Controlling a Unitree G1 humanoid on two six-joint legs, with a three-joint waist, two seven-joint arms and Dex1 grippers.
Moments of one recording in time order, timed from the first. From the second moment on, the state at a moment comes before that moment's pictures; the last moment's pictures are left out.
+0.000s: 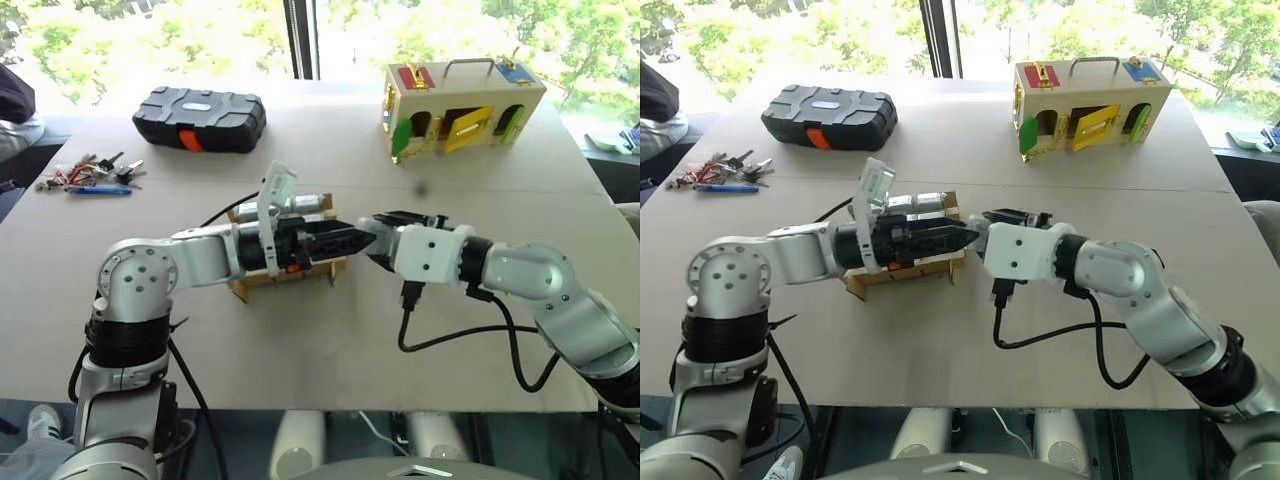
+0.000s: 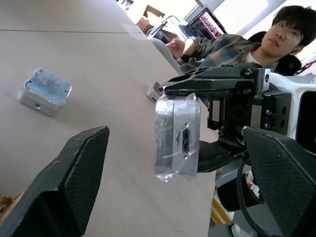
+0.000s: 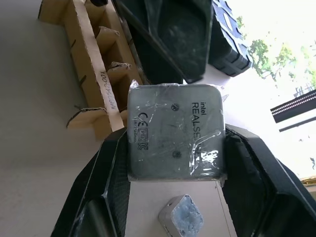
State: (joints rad) left arm -0.56 0.61 0.11 -0.23 -1.39 1.23 -0.35; right arm -0.52 -0.70 0.42 -0.64 0.00 0.49 0.67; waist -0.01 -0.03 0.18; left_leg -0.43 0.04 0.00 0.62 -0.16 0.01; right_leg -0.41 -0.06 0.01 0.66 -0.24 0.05
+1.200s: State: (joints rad) left arm -0.72 1.05 -0.15 0.35 -0.45 0.46 -1.50; right arm -0.44 -0.54 0.08 -0.57 0.49 0.54 0.86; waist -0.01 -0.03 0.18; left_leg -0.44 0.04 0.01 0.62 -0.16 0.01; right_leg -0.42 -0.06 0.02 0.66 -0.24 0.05
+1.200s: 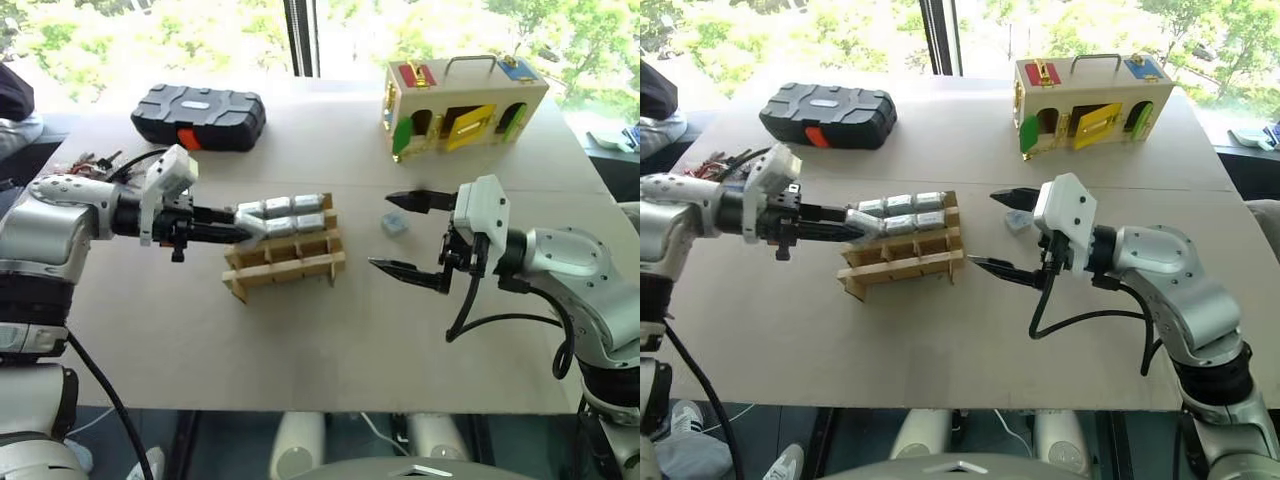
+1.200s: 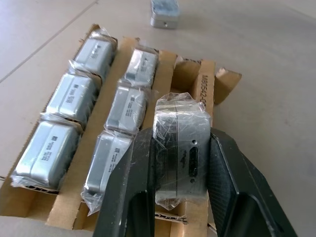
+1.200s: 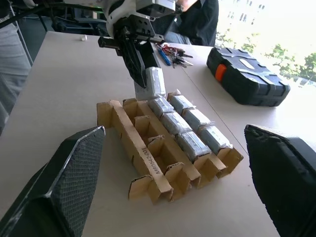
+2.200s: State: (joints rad) left arm -0.87 1.07 -0.42 0.50 -0.22 0.23 -1.61; right arm -0.39 -0.56 0.11 -0.60 0.46 0.52 0.80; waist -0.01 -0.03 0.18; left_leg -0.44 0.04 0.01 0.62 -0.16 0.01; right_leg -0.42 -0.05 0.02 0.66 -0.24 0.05
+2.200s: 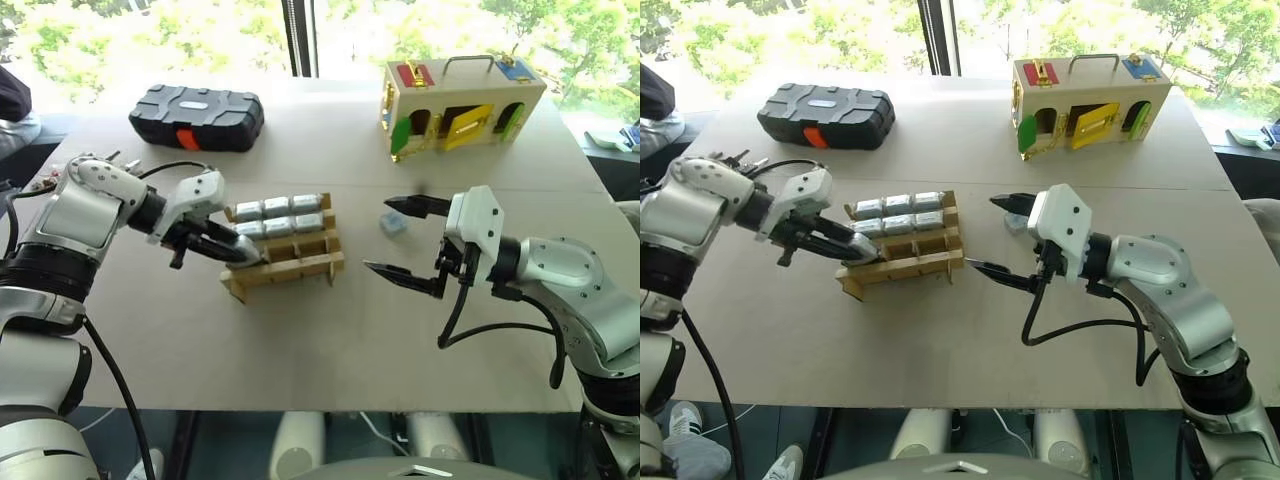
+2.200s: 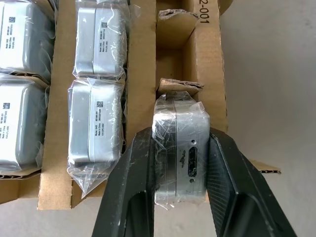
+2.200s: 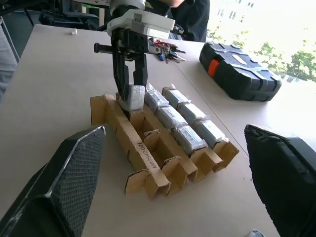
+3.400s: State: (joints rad) left arm -0.05 0.90 0.45 -0.03 -0.75 0.48 -1.48; right arm 0.03 -0.61 -0.23 -0.63 0.30 0.79 0.36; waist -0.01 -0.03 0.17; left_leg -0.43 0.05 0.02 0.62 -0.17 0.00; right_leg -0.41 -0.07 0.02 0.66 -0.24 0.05
